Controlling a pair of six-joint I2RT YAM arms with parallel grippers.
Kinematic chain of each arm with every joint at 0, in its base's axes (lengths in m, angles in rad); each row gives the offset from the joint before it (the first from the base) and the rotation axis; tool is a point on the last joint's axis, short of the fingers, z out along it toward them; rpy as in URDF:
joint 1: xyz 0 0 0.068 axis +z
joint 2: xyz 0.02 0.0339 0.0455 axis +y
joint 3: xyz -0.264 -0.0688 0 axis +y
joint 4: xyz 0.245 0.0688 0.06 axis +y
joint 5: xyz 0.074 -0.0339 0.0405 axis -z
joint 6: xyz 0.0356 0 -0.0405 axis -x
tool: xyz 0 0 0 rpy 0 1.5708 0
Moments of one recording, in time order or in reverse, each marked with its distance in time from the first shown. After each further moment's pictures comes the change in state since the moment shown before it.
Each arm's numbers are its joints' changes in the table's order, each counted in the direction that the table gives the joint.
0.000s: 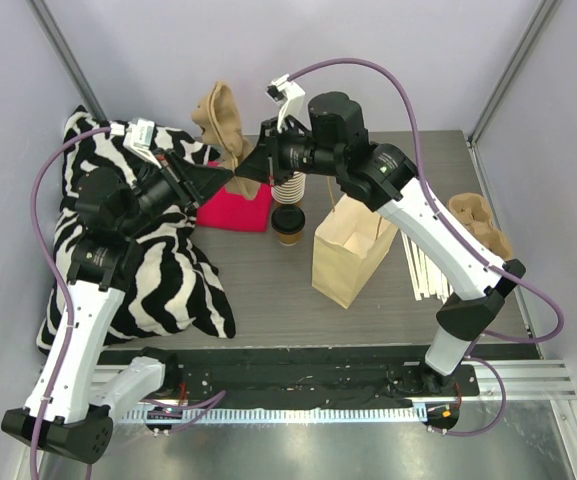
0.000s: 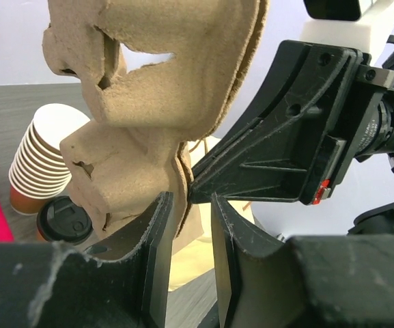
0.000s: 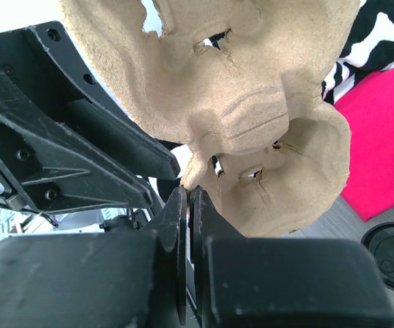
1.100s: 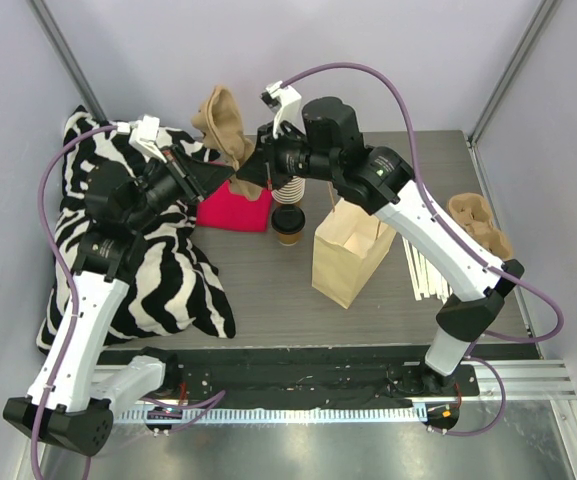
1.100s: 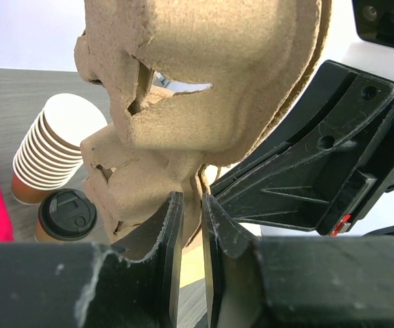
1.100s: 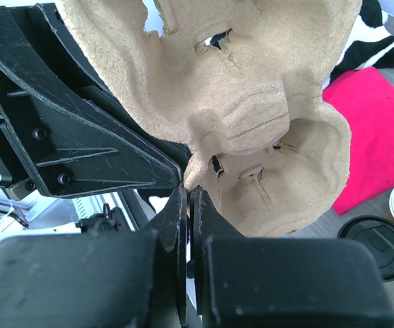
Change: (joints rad) left arm -0.011 0.043 -0.003 0.010 -0.053 0.032; right arm 0.030 0.000 0.003 0.025 0.075 0.068
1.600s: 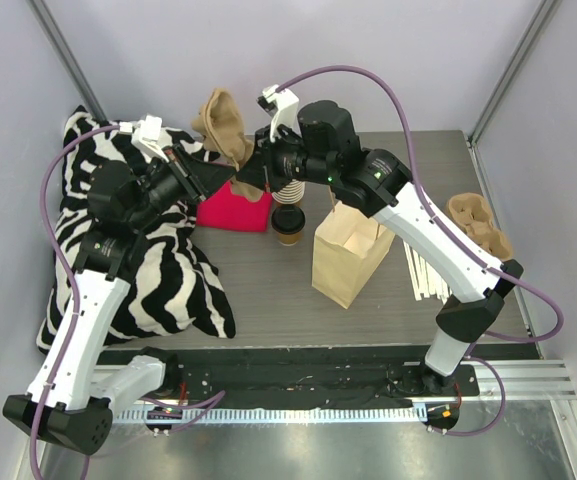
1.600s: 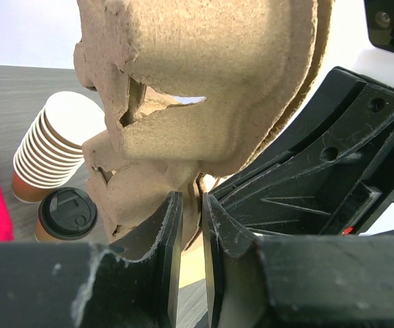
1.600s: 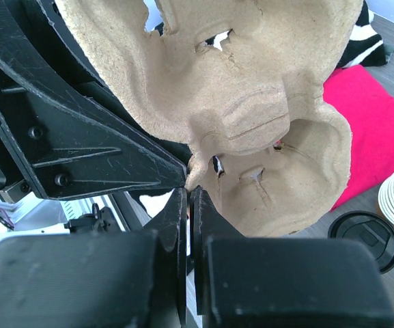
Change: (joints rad) left arm -0.013 0.008 0.000 0.002 -0.015 -0.001; right arm 0.024 0.000 0.000 0.016 0.057 0.025
